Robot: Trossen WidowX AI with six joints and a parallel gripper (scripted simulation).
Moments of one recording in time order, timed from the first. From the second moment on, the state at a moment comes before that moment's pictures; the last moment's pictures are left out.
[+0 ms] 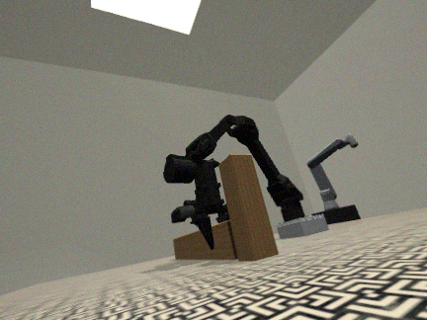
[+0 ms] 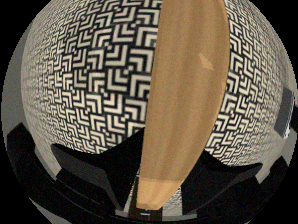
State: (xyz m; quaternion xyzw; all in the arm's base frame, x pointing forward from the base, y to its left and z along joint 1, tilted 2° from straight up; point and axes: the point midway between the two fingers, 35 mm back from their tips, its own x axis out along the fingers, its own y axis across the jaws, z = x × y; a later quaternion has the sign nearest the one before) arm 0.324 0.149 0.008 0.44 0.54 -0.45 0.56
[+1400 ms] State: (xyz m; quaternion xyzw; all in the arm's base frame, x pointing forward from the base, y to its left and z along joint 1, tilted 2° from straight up) arm 0.321 0.148 0.010 0.44 0.55 -0.45 0.56
